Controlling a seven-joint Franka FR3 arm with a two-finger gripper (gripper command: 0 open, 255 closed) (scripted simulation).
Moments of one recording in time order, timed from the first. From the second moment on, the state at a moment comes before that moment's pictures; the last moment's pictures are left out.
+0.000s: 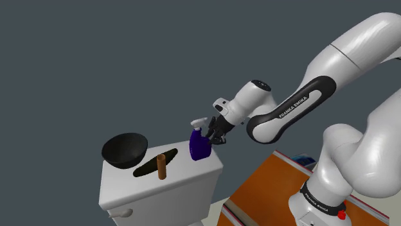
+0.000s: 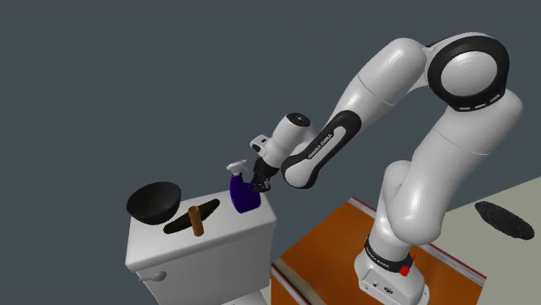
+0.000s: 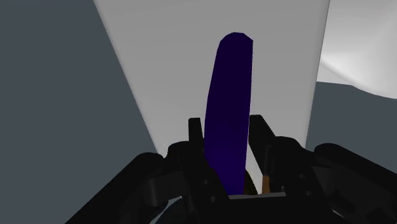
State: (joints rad) arm 0.55 -0.25 -0.23 -2.84 -0.07 3.06 -0.72
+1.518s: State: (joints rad) arm 0.50 -0.53 -0.17 -2.71 -0.10 2.65 -0.69
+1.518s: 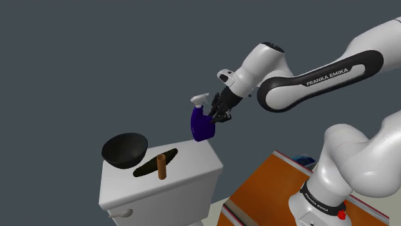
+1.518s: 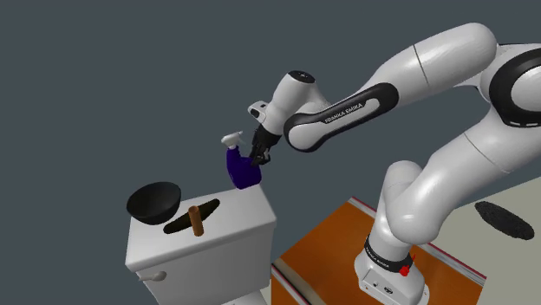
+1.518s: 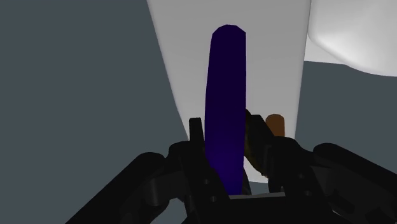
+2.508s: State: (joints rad) arm 0.54 -0.30 -0.10 -2.41 -0.07 2.58 -0.60
